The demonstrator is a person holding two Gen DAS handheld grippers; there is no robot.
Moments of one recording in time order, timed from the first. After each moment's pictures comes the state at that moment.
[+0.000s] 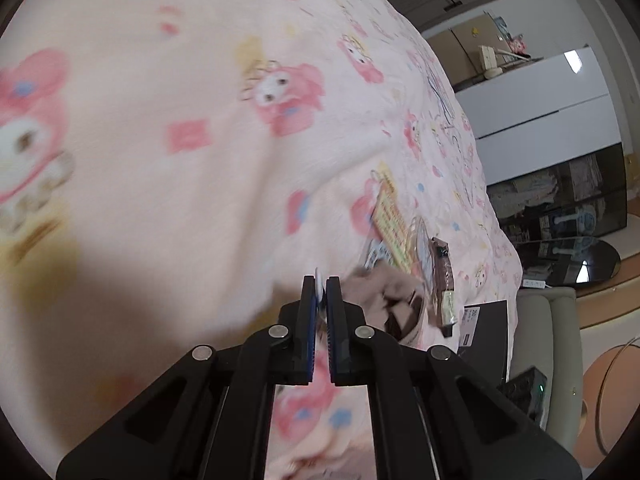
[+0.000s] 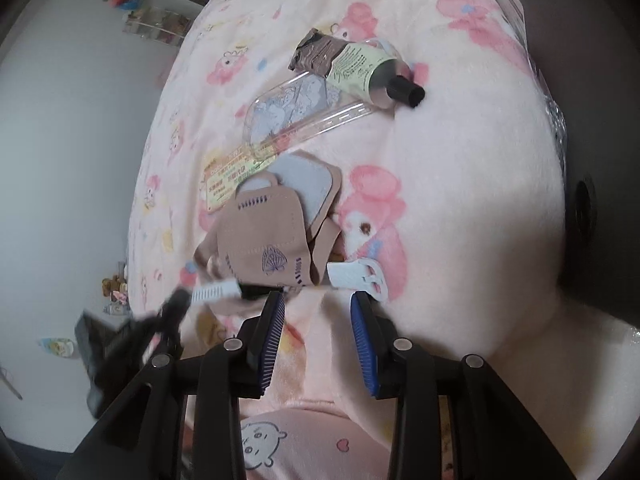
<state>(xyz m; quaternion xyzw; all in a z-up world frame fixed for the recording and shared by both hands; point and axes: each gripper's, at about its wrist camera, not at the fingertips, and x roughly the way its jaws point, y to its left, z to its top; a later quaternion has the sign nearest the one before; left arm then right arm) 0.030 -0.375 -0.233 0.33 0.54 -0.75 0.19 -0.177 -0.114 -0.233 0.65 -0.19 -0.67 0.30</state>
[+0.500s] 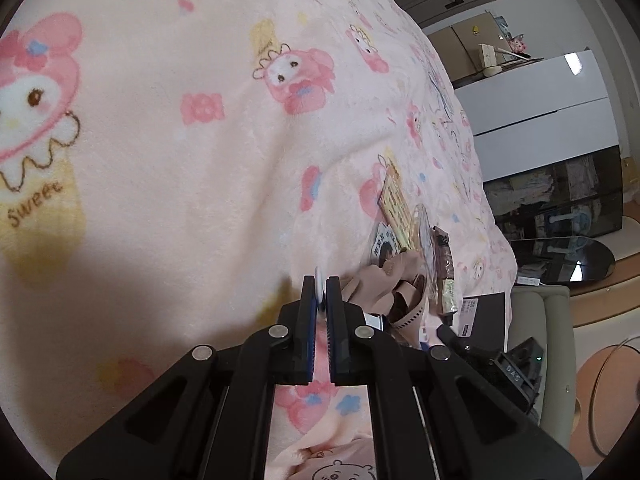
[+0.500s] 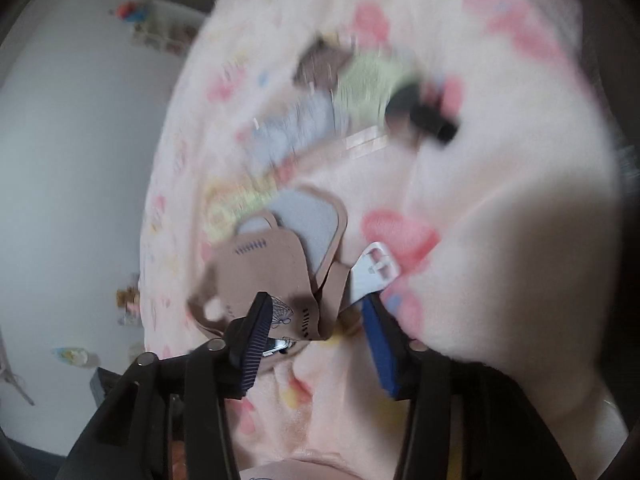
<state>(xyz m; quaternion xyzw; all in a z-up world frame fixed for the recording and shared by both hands) 0.037 -0.371 -0.244 0.33 0.55 -0.75 0.18 -0.197 -0.117 -0.237 0.61 -0.21 -0.69 0.32</state>
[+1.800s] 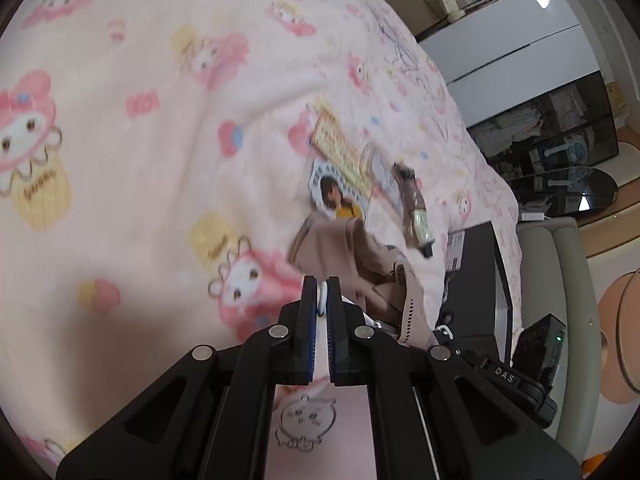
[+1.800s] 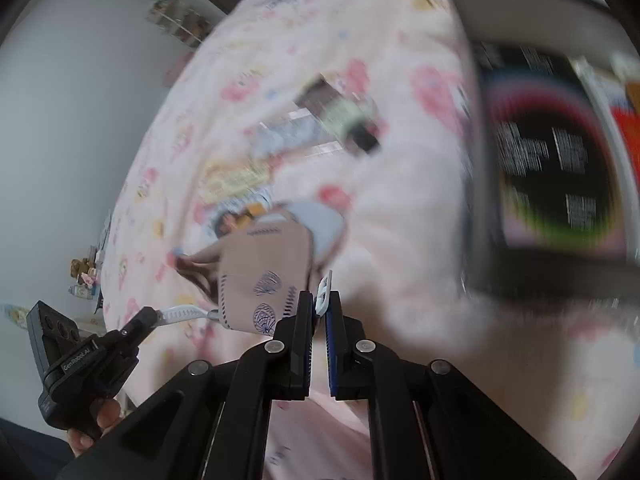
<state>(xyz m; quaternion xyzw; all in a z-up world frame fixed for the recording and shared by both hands) 0.033 -0.318 -0.198 0.39 0.48 -0.78 0.12 -0.152 -0.055 -0.197 0.61 -0.12 -0.73 0.30</state>
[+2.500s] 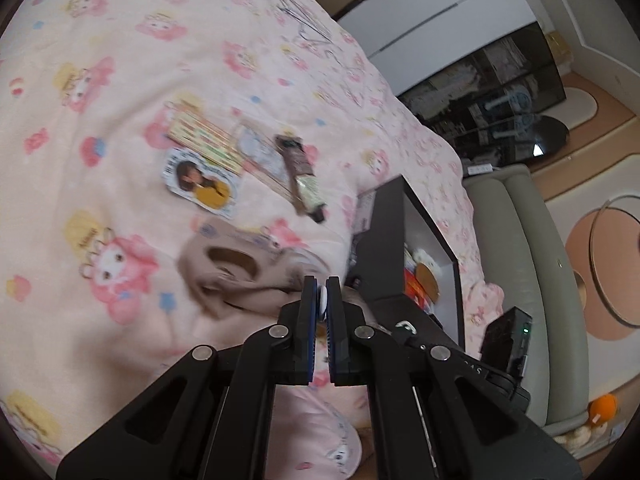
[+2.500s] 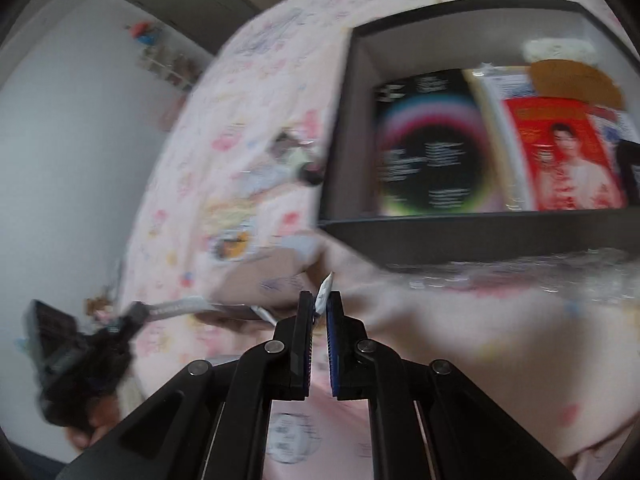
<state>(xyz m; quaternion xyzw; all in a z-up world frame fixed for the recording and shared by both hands) -0.009 -0.237 -0.128 0.38 0.43 -0.82 0.02 -0.141 0.040 -0.154 0.57 -0.19 -0.75 0.27</state>
